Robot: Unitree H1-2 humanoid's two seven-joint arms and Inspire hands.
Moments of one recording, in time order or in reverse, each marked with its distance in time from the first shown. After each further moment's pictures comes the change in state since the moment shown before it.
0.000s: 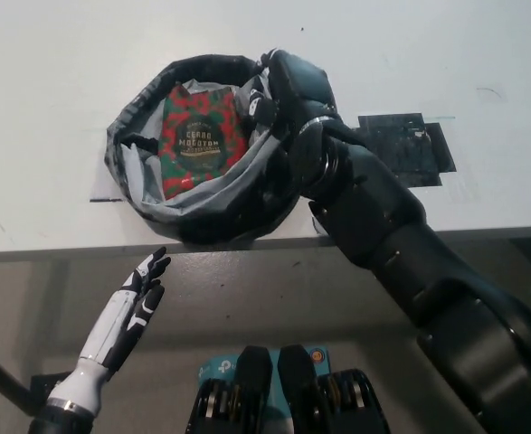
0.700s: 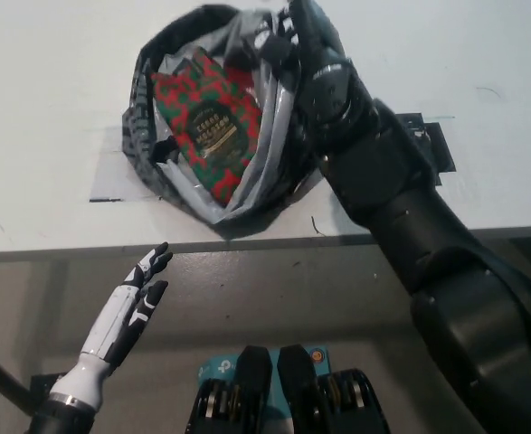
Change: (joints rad) left_arm -0.013 0.000 -0.003 0.003 -0.001 0.000 0.000; right_arm -0.109 0.017 -0.275 -0.005 0.130 0.003 0.007
